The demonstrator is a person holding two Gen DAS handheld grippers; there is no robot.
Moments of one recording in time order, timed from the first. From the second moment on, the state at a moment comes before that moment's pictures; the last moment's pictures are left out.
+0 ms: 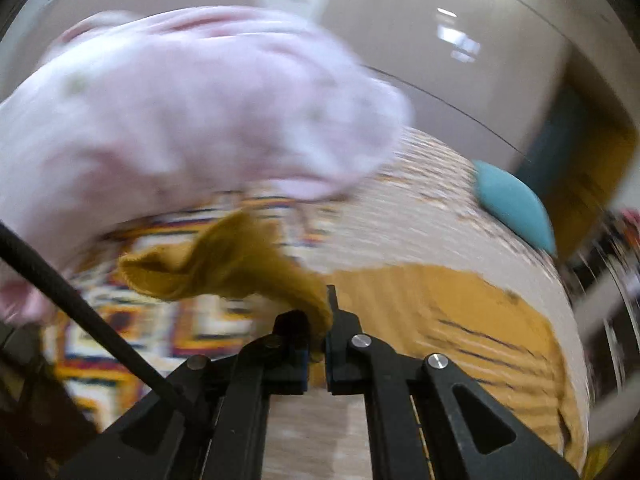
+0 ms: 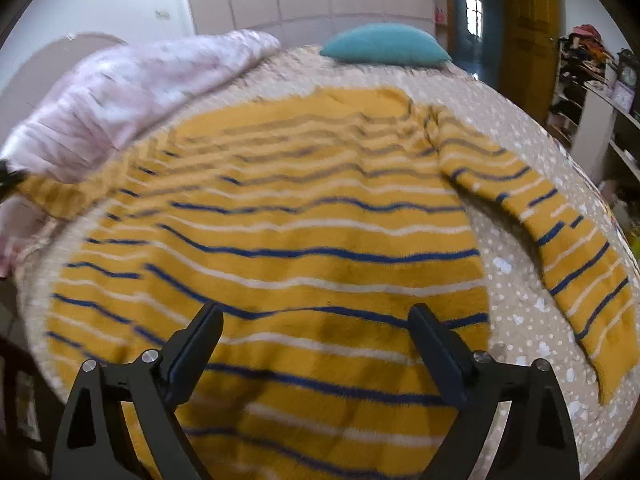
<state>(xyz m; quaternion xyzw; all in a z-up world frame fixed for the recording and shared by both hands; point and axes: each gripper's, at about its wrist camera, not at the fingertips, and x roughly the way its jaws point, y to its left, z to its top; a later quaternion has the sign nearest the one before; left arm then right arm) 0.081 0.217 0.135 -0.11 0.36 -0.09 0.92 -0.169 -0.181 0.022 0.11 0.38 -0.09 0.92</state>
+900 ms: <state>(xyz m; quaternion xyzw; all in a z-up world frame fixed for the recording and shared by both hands) 0.035 -0.128 0.052 0.03 0.44 -0.32 0.84 -0.207 -0.242 0.011 0.19 0.36 -0.16 0.90</state>
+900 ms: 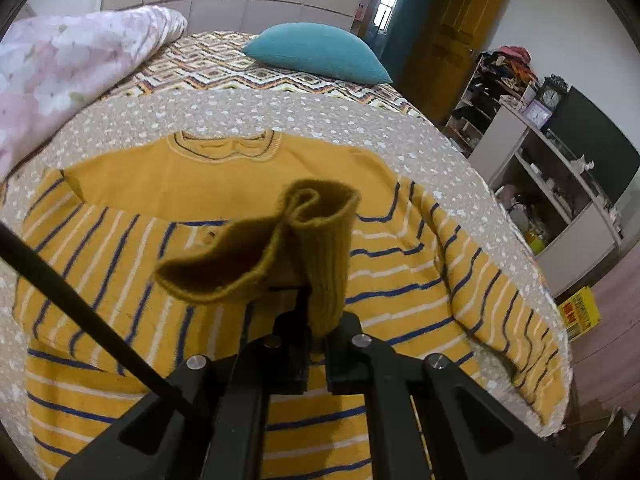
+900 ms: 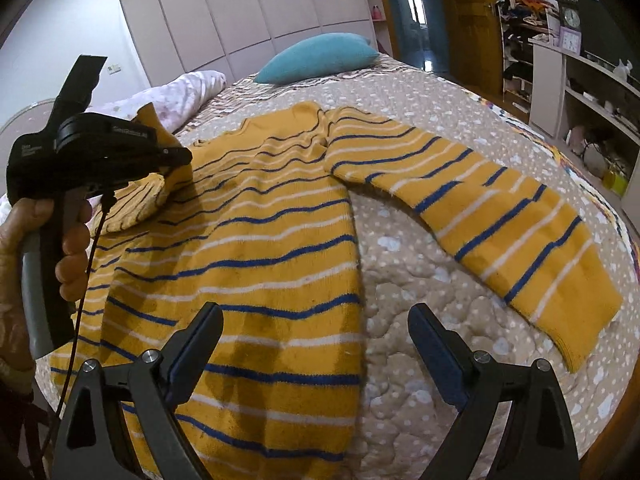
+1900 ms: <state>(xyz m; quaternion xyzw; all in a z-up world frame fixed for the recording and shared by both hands) -0.003 -0.012 0.043 0.08 0.40 -0.23 0.88 -0.110 -0.271 0.043 0.19 0.36 -0.11 0.91</state>
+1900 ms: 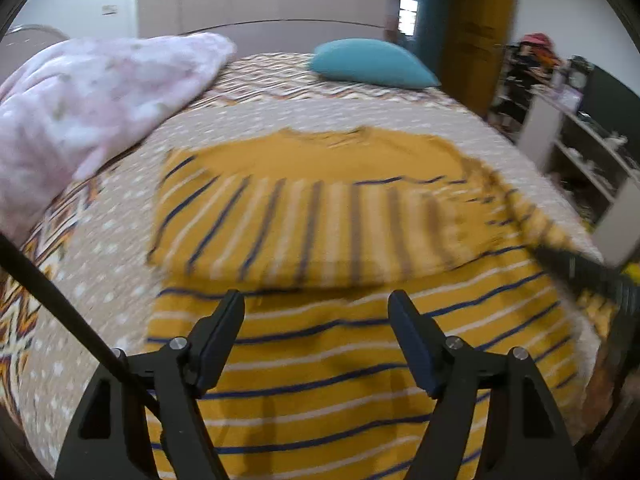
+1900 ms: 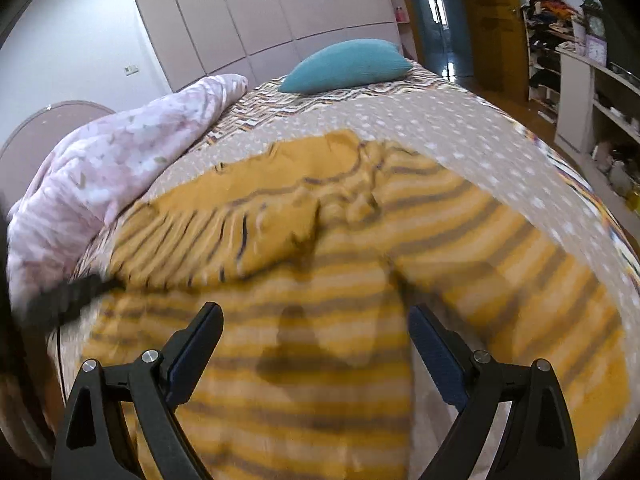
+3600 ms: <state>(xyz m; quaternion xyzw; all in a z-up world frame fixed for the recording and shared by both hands) 0.004 0.053 0.026 -0.01 0.43 -0.15 0.89 0.005 -0.321 0.016 0.28 0.43 -0.04 0.86</state>
